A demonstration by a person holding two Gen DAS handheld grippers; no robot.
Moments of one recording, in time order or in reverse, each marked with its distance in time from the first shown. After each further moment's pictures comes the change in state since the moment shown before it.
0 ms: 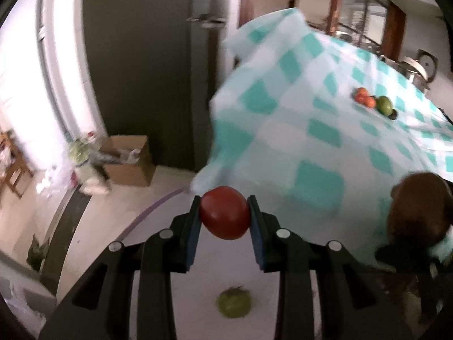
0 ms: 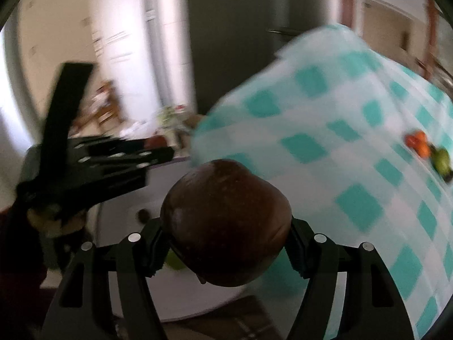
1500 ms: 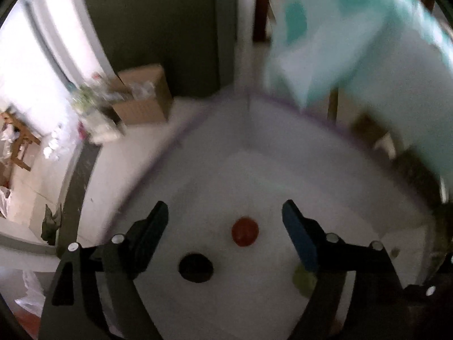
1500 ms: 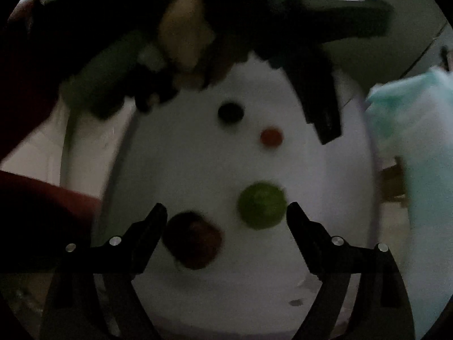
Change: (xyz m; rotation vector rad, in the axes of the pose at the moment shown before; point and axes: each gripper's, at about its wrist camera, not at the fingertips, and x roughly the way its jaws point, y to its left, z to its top) left arm 0.095 0.072 -0.045 0.017 0.275 0.073; right arm 0.104 0.133 -0.060 -0.488 0.300 0.170
